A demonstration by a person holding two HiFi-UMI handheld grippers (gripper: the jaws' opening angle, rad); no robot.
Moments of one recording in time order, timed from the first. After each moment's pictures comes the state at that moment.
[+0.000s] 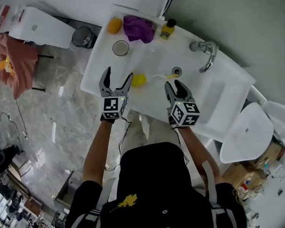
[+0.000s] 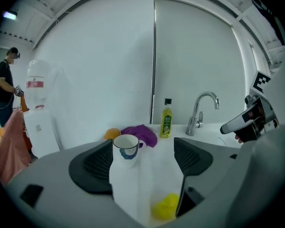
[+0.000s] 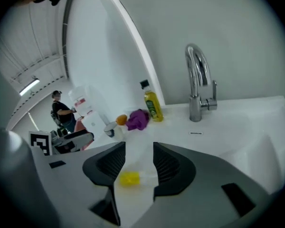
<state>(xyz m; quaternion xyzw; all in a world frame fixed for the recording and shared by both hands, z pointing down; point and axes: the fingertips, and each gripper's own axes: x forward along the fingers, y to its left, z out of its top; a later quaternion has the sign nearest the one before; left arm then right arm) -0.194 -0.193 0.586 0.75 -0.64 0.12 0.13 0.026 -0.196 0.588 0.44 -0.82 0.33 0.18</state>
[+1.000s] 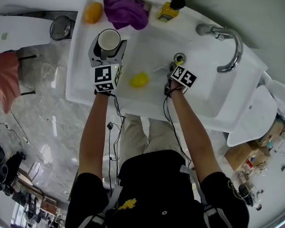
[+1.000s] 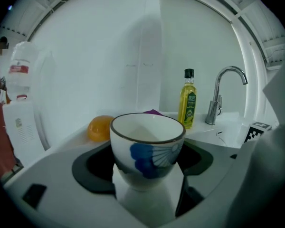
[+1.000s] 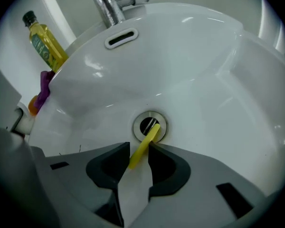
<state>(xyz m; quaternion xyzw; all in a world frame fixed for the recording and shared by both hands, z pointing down) -0.214 -0.329 0.695 0.77 -0.61 0.12 0.12 0.099 -0.235 0.868 0.60 -0.55 0.52 0.26</state>
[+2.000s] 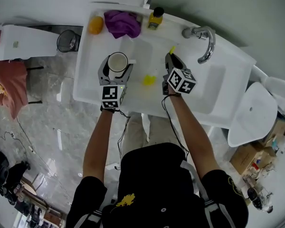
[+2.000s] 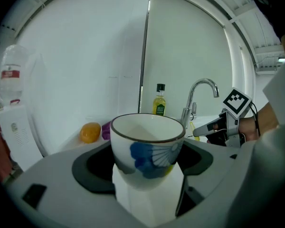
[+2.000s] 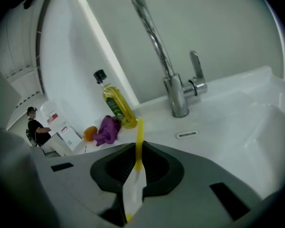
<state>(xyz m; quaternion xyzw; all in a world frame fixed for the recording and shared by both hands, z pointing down) -0.161 -0.256 0.638 0.81 -0.56 0.14 0.13 0.049 -0.300 0.679 0.55 -0.75 0.36 0.11</state>
